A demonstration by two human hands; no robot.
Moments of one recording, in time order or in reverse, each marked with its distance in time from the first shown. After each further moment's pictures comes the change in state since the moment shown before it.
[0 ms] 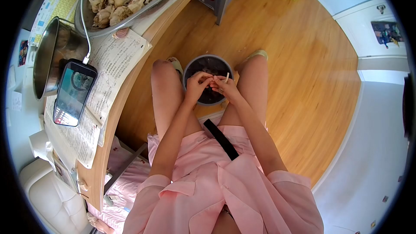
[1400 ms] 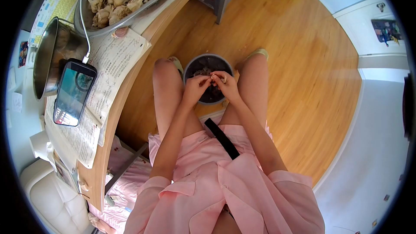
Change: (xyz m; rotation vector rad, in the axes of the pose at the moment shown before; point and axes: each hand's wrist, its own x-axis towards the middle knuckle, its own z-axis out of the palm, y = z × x) left_hand -0.009 0.018 -0.009 0.205 -0.040 0.045; right_hand 0.001 0.005 0.006 -0.368 0.027 -0.502
